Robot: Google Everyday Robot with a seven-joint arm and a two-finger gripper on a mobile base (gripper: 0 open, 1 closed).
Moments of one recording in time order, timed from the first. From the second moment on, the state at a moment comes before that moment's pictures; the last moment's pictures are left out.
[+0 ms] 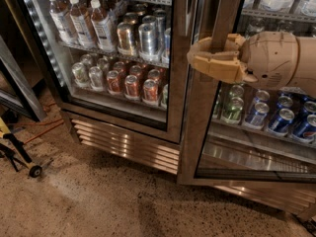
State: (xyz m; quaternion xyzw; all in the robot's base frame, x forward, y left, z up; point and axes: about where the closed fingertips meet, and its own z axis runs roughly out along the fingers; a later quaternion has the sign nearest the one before) arm 0.476 -0.081 1.007 -0.52 0.52 0.35 0.58
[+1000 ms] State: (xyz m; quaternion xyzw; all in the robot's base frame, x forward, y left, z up) arm 0.476 -0.081 1.007 -0.52 0.52 0.35 0.58
